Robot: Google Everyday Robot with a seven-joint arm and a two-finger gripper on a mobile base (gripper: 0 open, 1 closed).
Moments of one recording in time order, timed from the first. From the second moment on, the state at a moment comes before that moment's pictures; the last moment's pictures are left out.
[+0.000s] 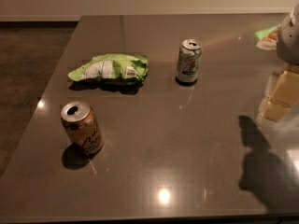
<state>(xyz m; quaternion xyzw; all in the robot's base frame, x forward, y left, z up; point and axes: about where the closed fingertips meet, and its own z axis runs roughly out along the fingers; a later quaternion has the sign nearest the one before) 0.438 -0.217 0.976 -0.60 0.78 -0.03 0.16</state>
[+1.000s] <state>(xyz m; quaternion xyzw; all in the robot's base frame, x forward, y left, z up) 0.497 -0.189 0.972 -0.59 0.78 -0.02 0.20</state>
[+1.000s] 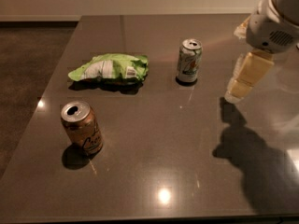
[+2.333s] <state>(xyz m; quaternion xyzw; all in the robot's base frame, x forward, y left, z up) 0.619 -0.128 0.926 -0.56 0.79 0.04 0.23</state>
